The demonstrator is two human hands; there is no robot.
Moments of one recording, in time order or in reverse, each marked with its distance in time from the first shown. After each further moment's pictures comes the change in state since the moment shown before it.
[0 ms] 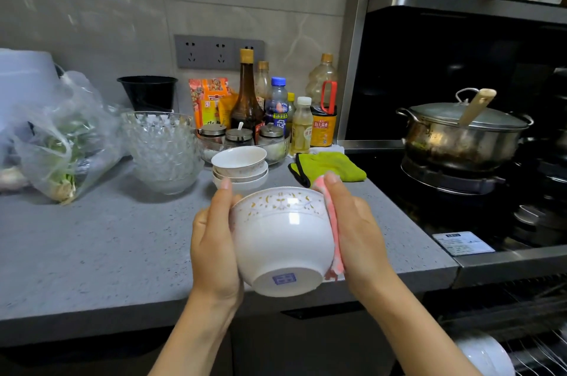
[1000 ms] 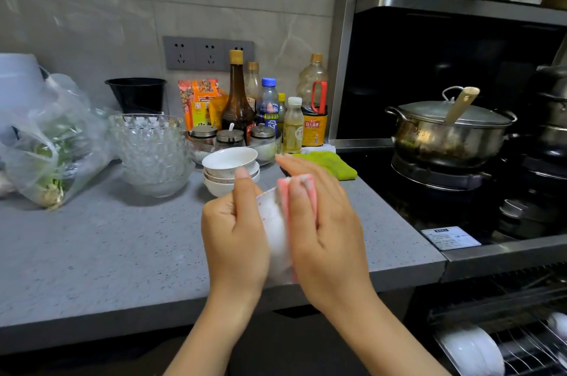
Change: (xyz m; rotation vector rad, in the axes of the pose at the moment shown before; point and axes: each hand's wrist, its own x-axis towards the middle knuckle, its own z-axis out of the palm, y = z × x) left_hand -0.010 0.006 0.027 0.342 -0.020 0.298; right_hand -0.007 0.007 0.019 -0.522 0.186 -0.548
